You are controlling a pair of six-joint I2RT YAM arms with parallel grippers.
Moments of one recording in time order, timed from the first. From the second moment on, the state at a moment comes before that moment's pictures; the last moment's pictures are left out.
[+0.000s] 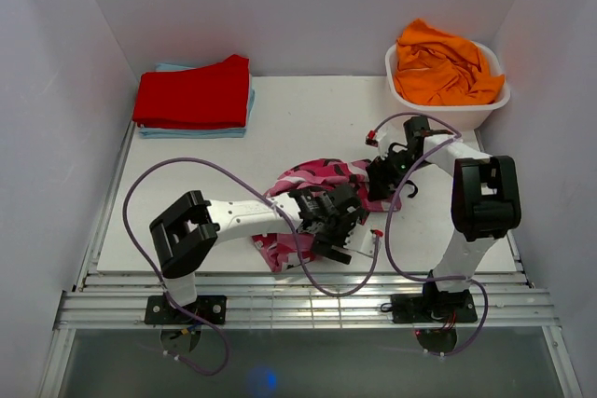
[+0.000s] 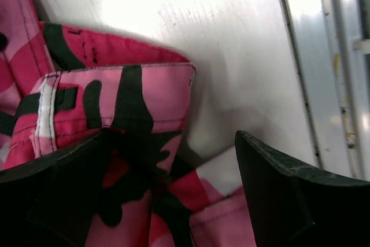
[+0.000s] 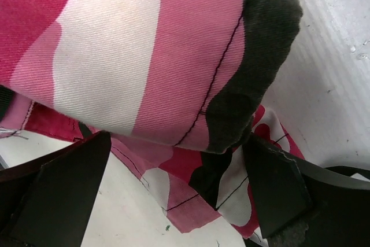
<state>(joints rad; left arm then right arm) -1.14 1.78 1.28 -0.56 0.17 0.85 0.11 1.81 1.15 -0.69 -0.65 -0.71</state>
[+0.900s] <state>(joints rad) -0.71 1.27 1.19 -0.39 0.20 0.59 -0.07 1.74 1.04 -0.78 -0.52 -0.82</state>
